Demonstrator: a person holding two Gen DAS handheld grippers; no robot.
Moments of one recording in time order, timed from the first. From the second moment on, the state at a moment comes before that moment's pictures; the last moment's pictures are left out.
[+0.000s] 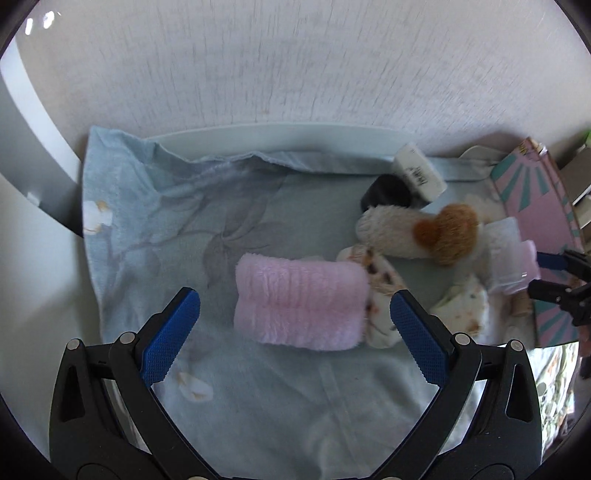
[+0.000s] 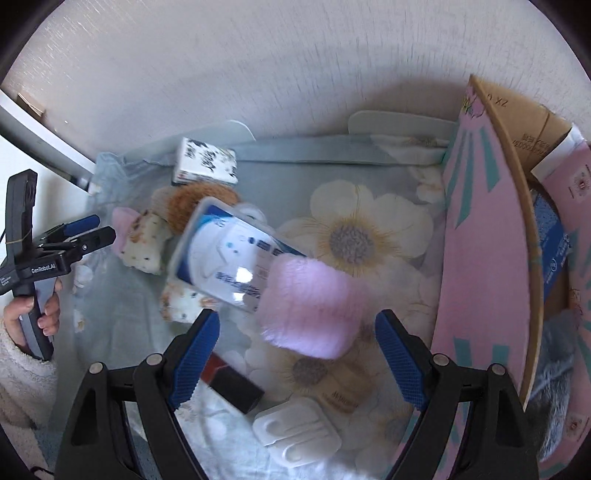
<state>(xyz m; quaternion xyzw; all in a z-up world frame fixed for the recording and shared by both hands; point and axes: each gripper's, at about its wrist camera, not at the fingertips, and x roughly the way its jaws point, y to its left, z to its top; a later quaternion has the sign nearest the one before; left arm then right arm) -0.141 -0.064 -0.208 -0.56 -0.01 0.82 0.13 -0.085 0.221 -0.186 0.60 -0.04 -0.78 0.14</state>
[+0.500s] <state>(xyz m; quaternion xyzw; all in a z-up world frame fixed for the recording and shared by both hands) -0.127 -0.068 -0.226 -0.55 -0.01 0.82 0.15 -0.083 0.223 -0.198 0.59 -0.06 -0.80 0.13</state>
